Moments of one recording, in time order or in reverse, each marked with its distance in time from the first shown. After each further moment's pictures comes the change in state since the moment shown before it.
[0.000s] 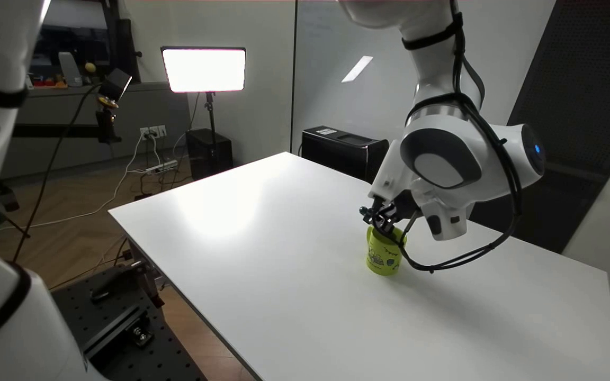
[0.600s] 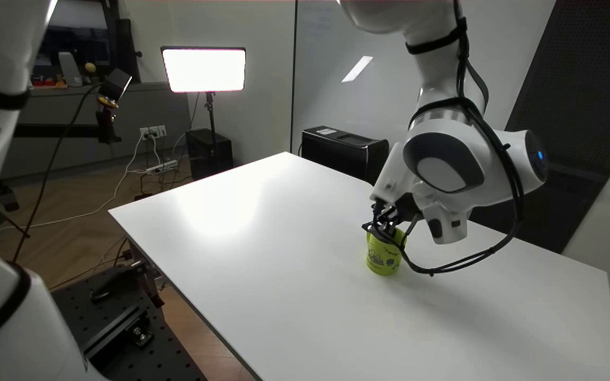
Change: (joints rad) arm -0.001 0.017 -0.009 0.014 0.008 -0.021 0.000
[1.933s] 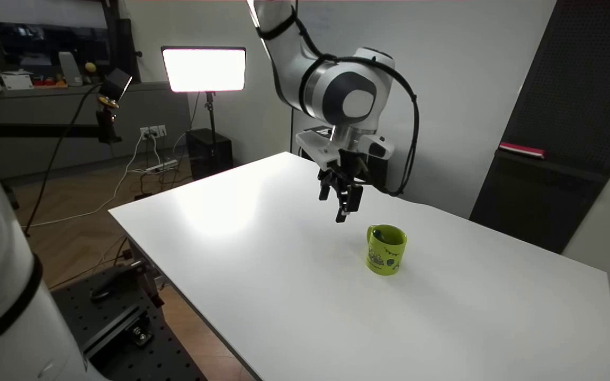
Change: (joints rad) arm 0.355 -0.198 0.028 -0.197 -0.836 0.338 0.186
